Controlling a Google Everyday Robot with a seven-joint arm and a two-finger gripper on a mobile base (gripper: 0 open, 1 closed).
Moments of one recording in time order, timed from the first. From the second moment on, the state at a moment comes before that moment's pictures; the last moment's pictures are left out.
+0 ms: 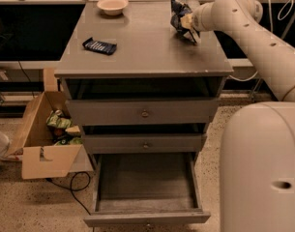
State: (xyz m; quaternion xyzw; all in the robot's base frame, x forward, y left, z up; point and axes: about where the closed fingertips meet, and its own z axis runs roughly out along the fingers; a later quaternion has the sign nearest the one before) arm 0.911 -0.170 0.895 -0.20 0.81 0.04 0.55
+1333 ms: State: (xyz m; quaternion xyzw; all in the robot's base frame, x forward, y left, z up) arm 0.735 -0.236 0.990 -0.28 0.70 0.23 0.62
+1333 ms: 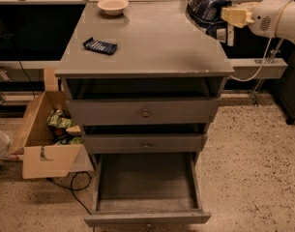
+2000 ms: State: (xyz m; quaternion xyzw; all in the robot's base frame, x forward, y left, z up) arm 0.721 -0.222 0.978 -0.32 0.69 0.25 0.60
